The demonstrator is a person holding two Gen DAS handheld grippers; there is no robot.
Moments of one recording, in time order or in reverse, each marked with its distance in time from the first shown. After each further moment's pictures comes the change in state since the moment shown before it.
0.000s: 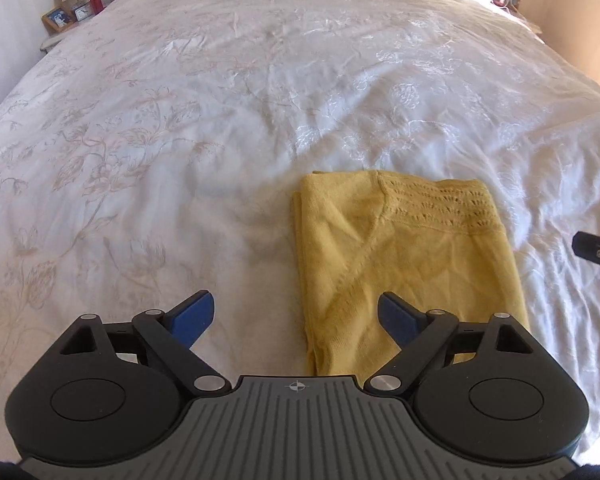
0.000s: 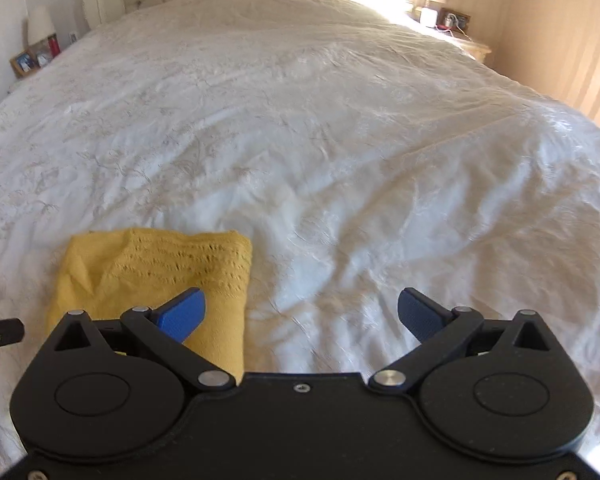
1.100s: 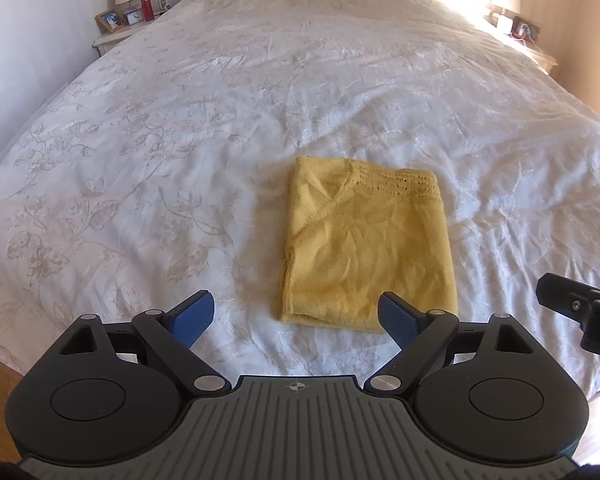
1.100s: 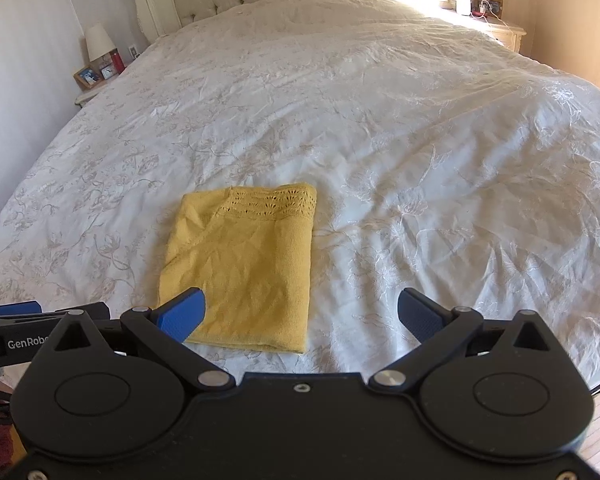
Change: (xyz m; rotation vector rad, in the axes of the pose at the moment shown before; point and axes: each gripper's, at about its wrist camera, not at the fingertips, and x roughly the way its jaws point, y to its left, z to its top) left arm -0.117 -0.042 -0.070 -0.093 -0.074 0.088; right arm -0.117 -0.035 -0.063 0.071 -0.049 0.280
